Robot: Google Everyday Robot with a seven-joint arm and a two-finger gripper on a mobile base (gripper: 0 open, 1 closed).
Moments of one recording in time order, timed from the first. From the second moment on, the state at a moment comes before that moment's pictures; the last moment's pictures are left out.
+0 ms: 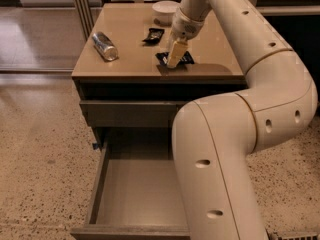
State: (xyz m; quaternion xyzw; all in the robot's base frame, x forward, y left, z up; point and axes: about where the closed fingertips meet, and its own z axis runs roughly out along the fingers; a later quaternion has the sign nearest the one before) arm 0.762 -0.056 0.850 -0.71 0.67 0.07 0.19
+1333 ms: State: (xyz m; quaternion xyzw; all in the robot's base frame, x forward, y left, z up) arm 0.675 -0.005 0.943 -0.74 0.61 0.15 0.24
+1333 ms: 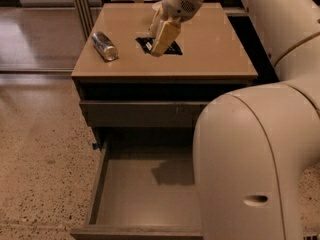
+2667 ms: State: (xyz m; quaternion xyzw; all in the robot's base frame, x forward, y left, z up) arm 0.595 0.025 0.933 -0.77 0.54 0.20 0.28
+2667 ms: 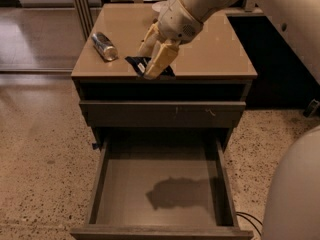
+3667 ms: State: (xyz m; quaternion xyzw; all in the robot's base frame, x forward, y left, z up) arm 0.528 0.022 0.826 -0.75 0.57 0.19 0.26
